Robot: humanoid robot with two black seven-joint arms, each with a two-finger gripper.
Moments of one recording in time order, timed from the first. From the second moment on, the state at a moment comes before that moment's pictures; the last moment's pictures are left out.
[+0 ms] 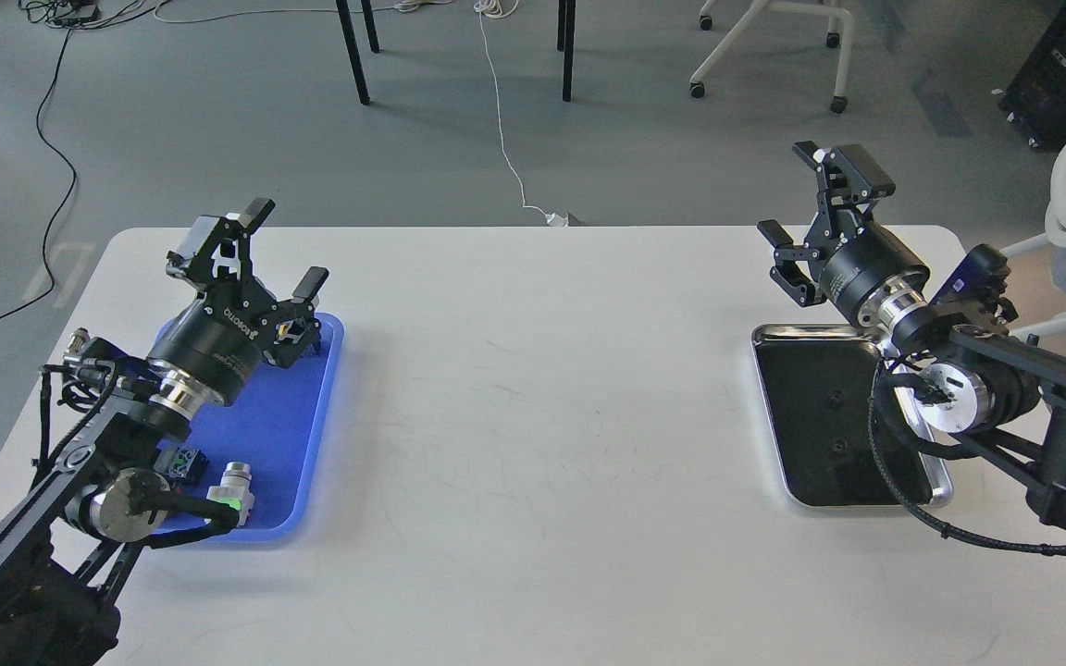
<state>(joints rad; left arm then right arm) -0.17 0.27 -1.26 -1.28 0.69 -0.32 -0.24 0.80 -0.57 0.25 1.07 0.01 0.09 0.49</state>
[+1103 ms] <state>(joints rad) -0.17 0.28 -1.26 -1.29 0.67 -0.33 -0.25 1.42 -0.81 -0.43 1.22 -1.55 0.31 0.49</state>
